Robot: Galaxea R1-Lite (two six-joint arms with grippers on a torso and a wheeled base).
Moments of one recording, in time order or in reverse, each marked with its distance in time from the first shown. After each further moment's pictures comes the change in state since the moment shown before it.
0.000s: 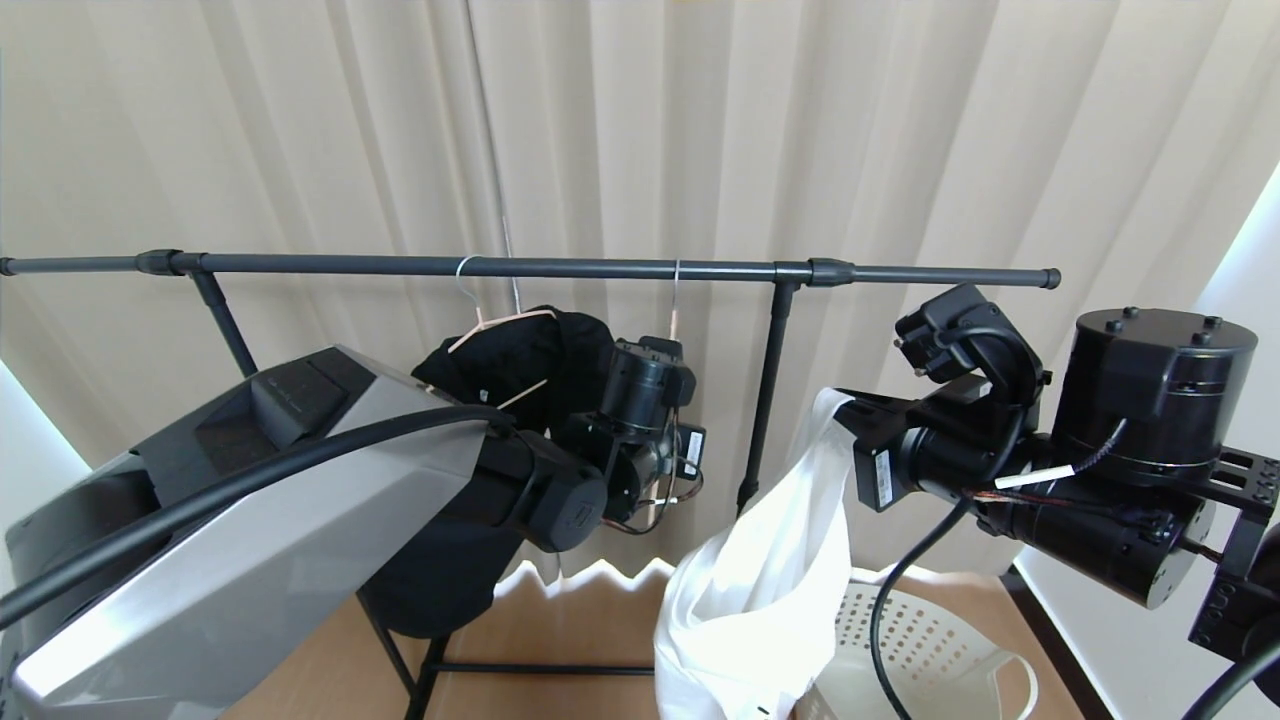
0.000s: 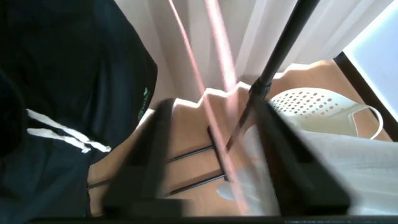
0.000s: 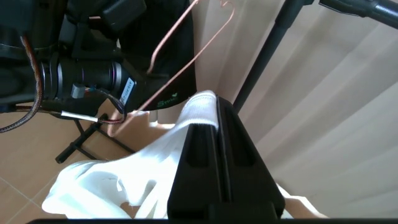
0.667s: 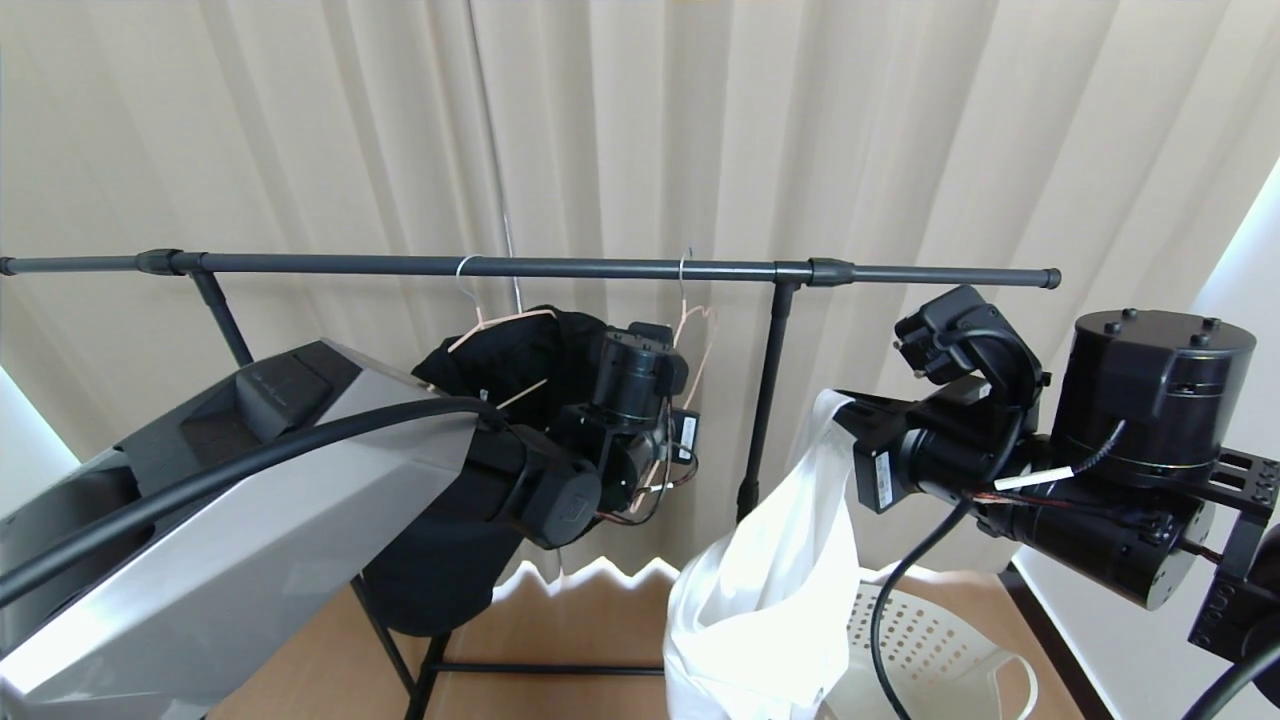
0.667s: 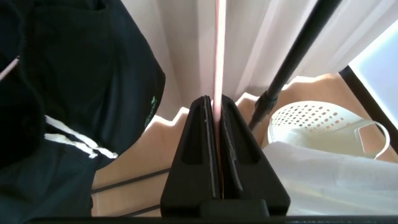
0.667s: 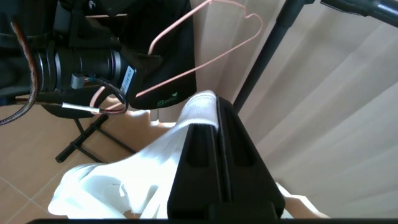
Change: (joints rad) left arm 0.008 -0.016 0.003 -0.043 0.042 0.001; right arm -0.001 0.001 0.002 0.000 0.000 0.000
